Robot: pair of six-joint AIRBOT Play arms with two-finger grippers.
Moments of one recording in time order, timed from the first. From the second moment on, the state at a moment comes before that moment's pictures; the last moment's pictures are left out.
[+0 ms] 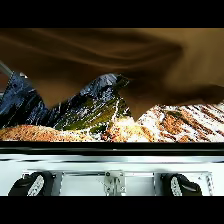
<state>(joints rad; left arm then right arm) 0.24 -0.70 1.96 0.94 -1.05 -1.40 -0.34 -0.62 1.78 -1.10 1.06 1.35</state>
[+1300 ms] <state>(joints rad) 0.22 -1.21 1.25 1.12 -0.98 -1.40 -0.11 -1.23 1.26 -1.32 0.93 1.43</state>
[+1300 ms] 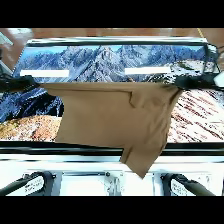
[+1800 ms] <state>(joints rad) 0.13 -1.53 1.27 1.04 -0.58 -1.26 0.02 -1.57 1.25 -1.29 0.36 1.44</state>
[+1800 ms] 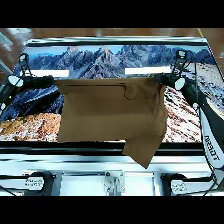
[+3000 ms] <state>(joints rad) 0.29 -1.53 1.31 1.24 -1.39 -1.35 -0.16 -1.40 1.26 -1.49 1.29 1.52</state>
